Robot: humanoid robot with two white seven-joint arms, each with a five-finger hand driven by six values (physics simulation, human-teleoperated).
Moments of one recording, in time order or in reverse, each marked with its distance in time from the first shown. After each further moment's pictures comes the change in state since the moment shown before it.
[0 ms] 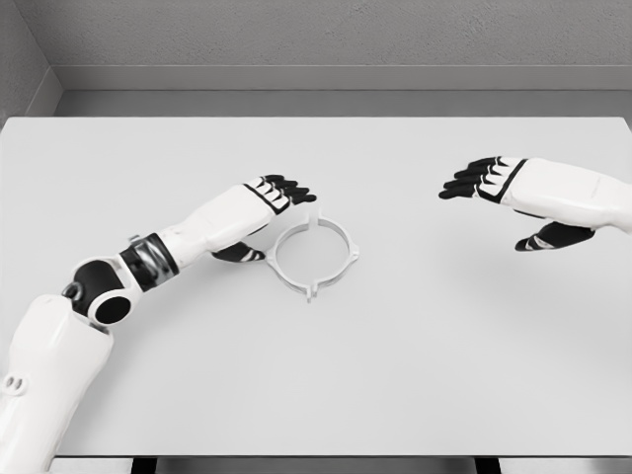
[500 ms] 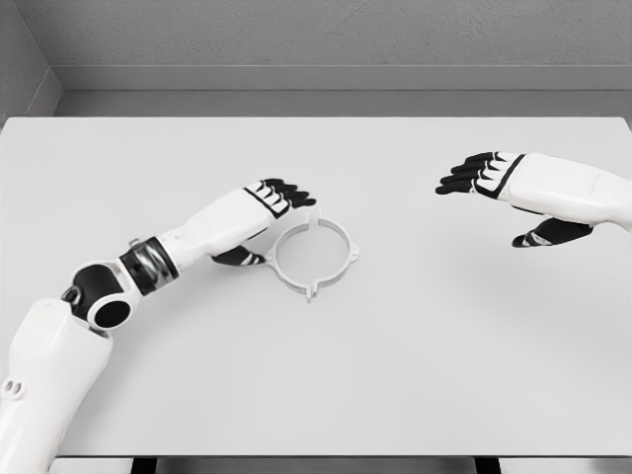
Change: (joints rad) left arm 0.014 0.005 0.006 -0.008 0.002 0.000 0.000; right arm -0.009 0.003 -0.001 -0.019 -0.007 0.017 0.000
